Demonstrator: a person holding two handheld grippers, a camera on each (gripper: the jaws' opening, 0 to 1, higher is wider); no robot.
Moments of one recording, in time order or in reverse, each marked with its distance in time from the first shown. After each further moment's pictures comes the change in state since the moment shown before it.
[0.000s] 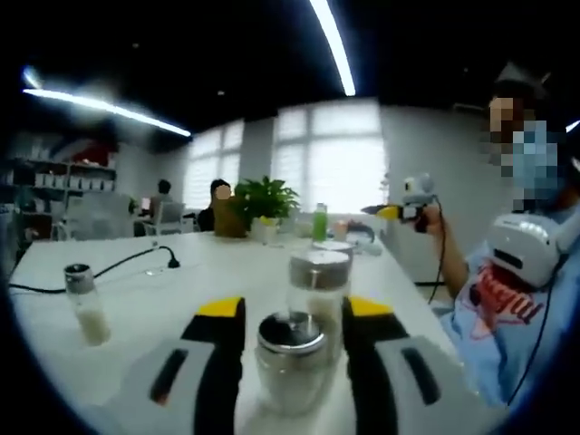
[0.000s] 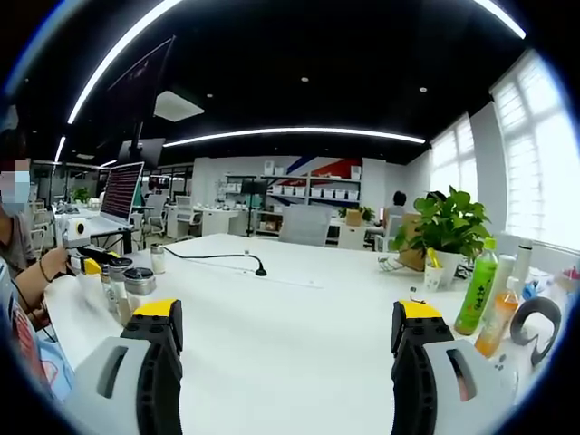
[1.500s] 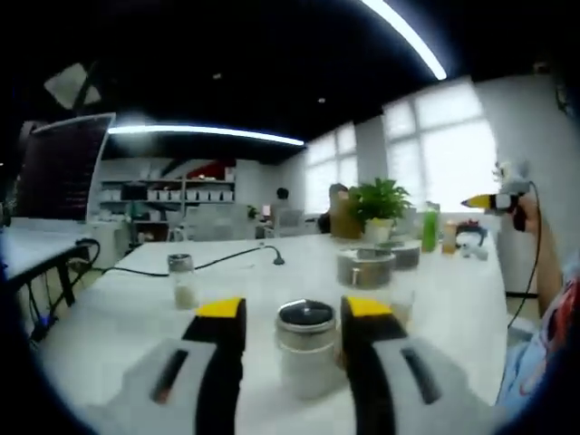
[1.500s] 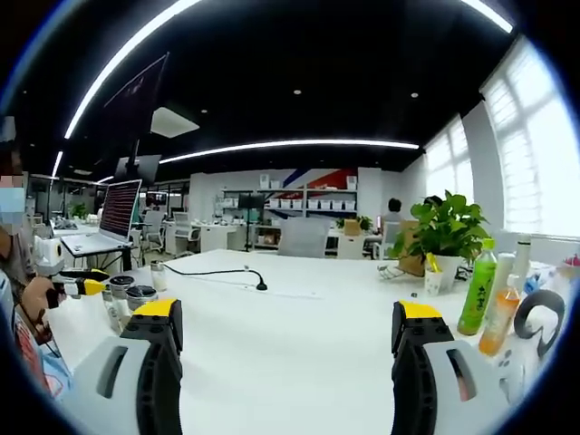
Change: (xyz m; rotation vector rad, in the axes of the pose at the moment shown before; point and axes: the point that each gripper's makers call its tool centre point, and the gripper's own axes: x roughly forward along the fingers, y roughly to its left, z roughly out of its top) left arm -0.023 0.006 0.004 0.015 -0.024 0.663; right arm -0.001 0.000 0.011 0.046 -0.056 -0.020
